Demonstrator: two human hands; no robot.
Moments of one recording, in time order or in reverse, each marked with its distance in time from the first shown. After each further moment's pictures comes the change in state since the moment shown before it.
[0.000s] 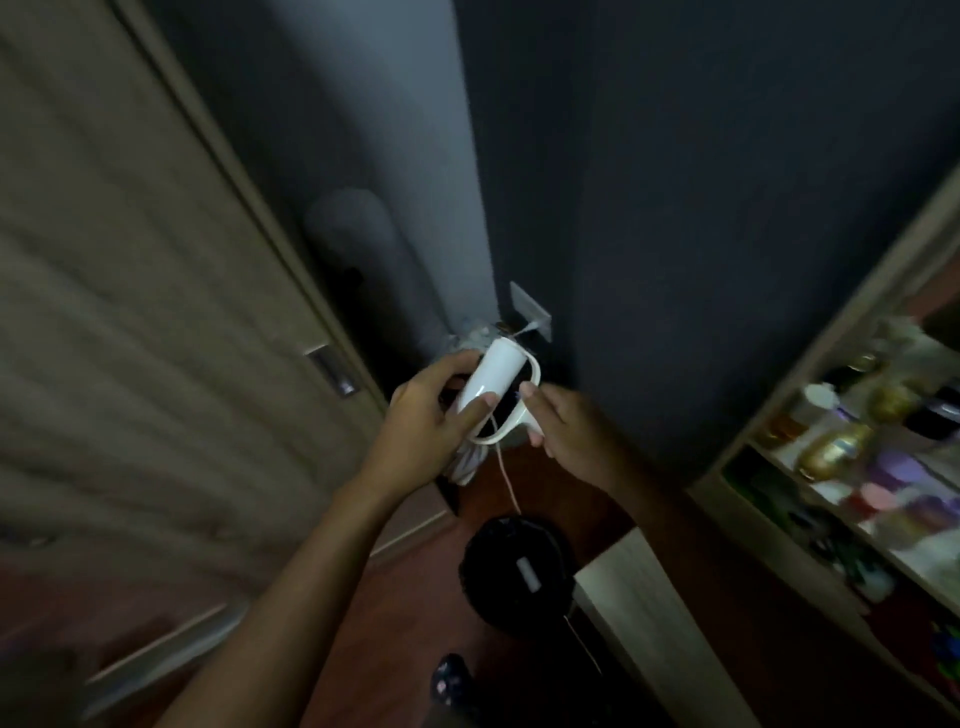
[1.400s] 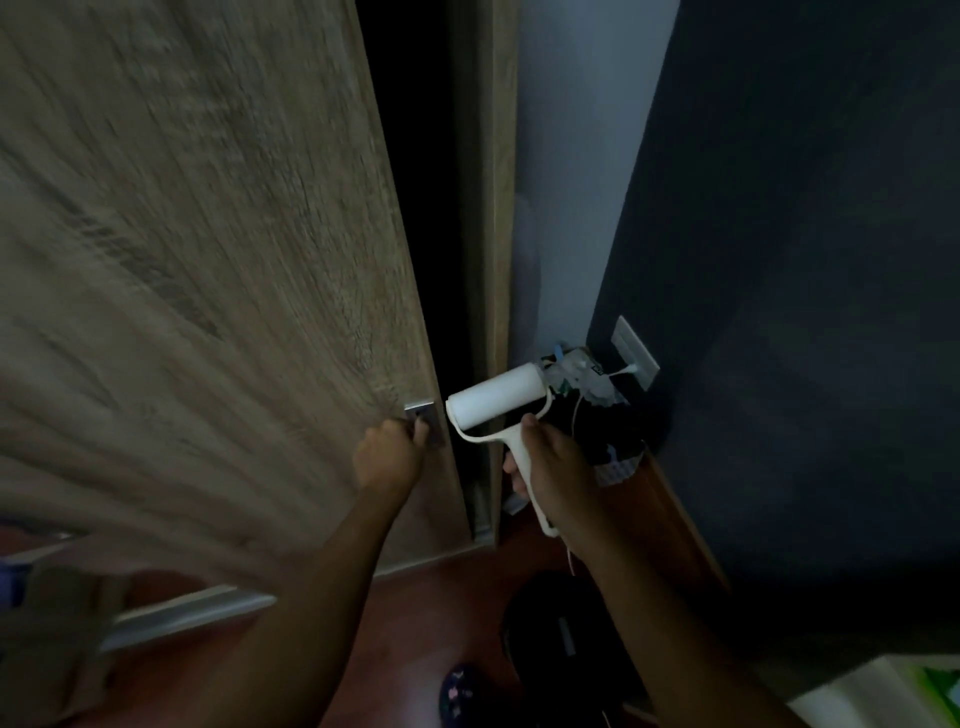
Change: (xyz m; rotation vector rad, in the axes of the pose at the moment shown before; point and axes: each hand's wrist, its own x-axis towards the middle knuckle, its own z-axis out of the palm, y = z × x) left_hand 0.060 -0.308 -0.123 0.576 0.279 -0.722; right_hand 0.153 -0.110 0.200 0.462 -0.120 0.280
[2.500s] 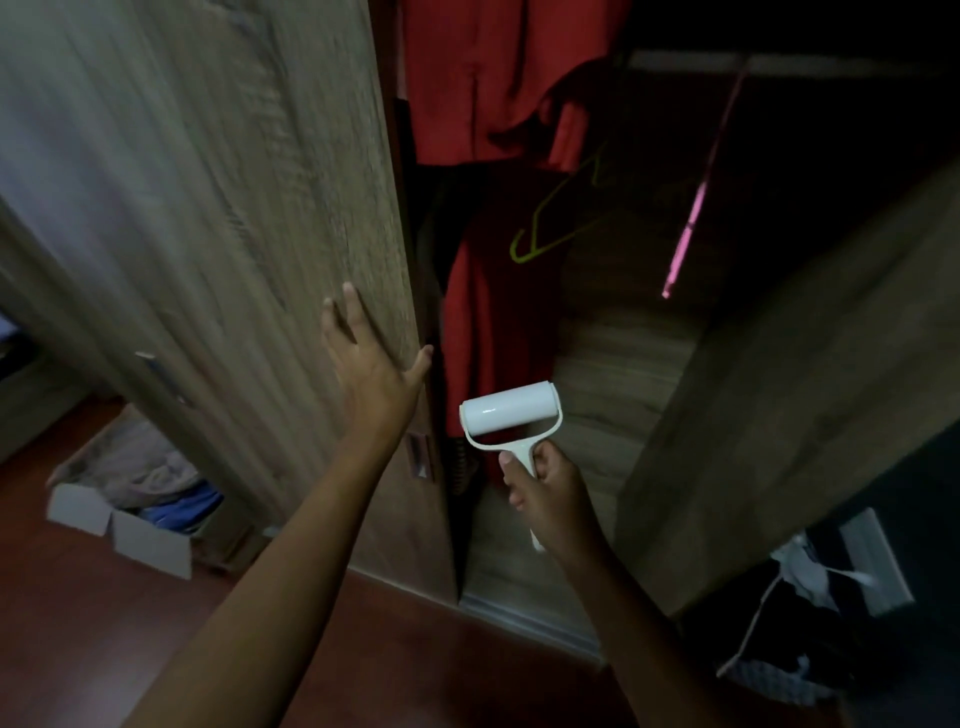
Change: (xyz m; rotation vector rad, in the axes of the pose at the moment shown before) left_hand 0.020 -0.215 -0.258 -0.277 0.812 -0.215; right_hand -0.023 -0.048 0.261 -0.185 -0.452 -0.346
